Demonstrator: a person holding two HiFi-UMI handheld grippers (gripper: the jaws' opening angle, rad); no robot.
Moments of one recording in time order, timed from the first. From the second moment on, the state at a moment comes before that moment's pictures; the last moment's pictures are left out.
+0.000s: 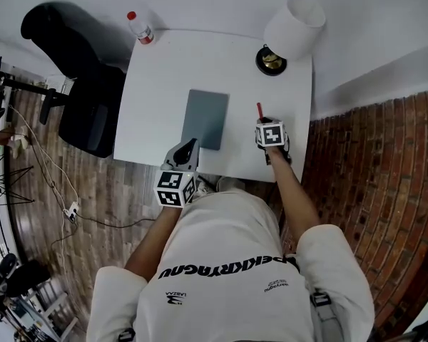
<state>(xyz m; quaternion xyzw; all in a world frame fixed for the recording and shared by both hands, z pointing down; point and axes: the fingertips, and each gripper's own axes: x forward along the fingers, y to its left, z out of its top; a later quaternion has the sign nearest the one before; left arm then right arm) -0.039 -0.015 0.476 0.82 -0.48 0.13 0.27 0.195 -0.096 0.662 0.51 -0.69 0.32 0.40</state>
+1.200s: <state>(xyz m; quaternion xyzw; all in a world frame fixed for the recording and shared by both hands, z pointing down) -0.060 -0.009 0.469 0.81 -0.50 0.11 0.27 0.088 -0.081 0.644 0.49 -0.61 0.61 0.08</state>
